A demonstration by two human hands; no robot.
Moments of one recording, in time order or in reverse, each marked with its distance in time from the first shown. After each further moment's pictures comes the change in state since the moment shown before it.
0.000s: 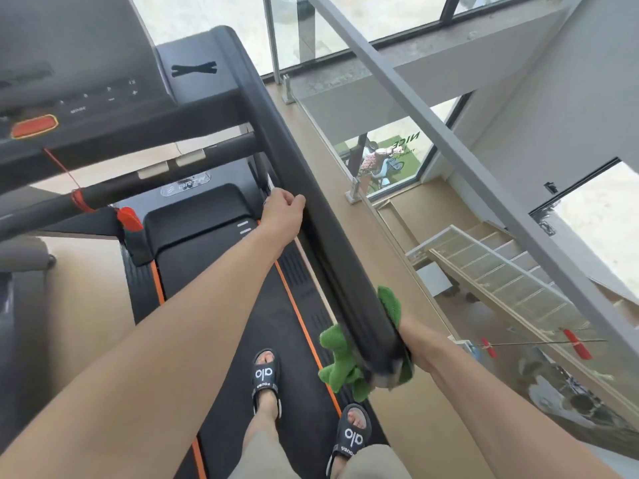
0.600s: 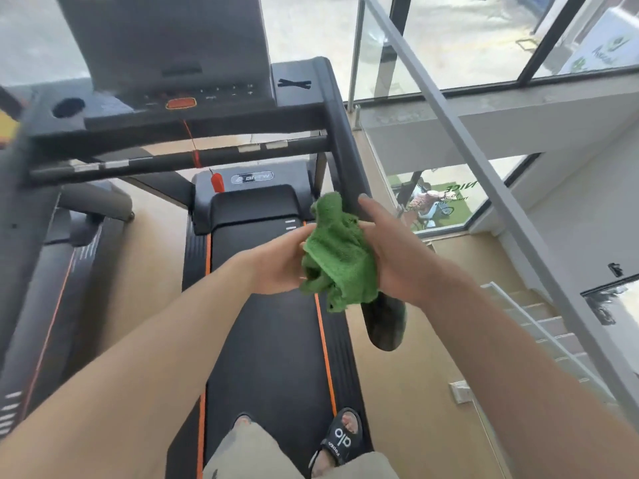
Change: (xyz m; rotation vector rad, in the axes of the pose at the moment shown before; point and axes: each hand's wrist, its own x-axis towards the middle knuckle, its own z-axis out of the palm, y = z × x) left_hand -0.164 -0.054 -0.069 -0.648 -0.710 -0.233; right_hand -0.143 -0.090 0.074 0.128 -0.395 -0.232
